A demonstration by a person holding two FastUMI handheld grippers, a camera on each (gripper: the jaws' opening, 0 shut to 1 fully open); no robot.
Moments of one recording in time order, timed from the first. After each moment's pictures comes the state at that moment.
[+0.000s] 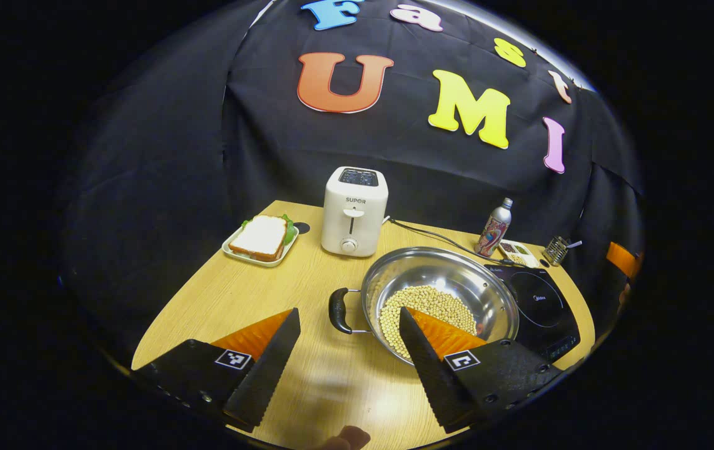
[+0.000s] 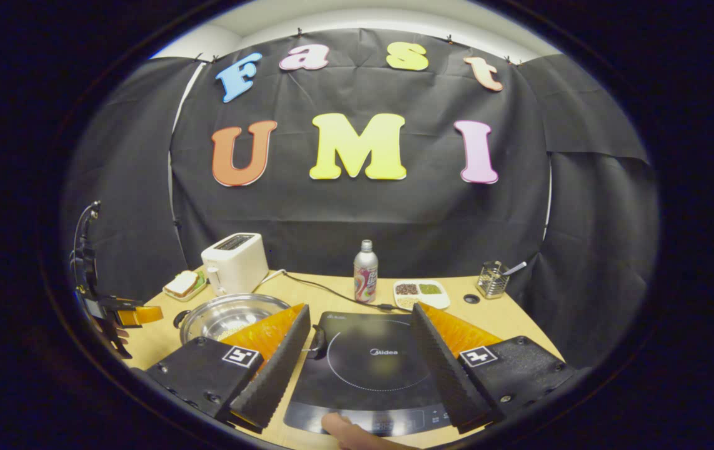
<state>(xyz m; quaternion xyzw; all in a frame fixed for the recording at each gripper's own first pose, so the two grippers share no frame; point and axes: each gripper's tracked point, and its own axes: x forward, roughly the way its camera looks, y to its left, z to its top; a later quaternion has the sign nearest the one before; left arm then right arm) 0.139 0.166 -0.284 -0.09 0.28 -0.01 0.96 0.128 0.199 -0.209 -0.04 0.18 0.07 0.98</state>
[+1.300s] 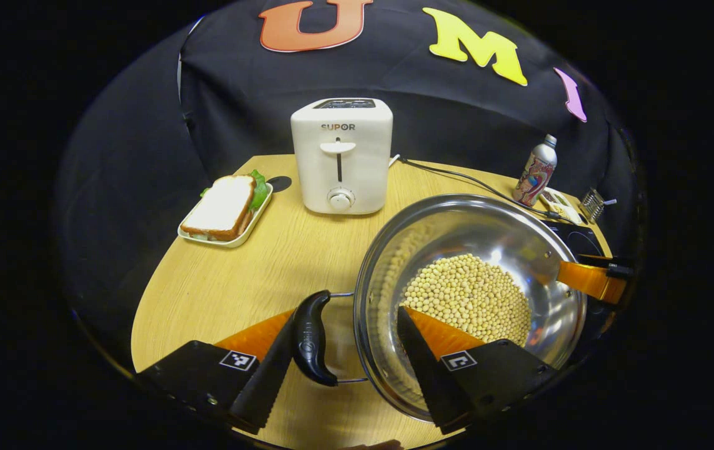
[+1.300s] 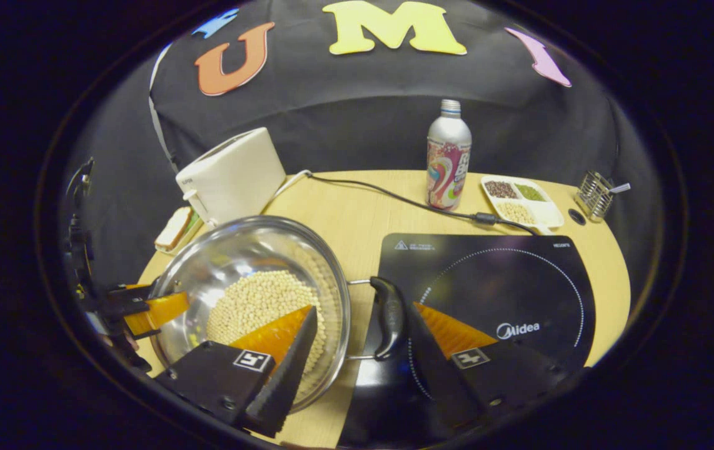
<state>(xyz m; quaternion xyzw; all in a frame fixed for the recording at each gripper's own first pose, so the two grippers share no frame) 0.213 0.152 -0.390 -0.04 0.41 0.00 0.91 0.225 0.287 -0.400 -0.04 0.43 0.12 0.90</state>
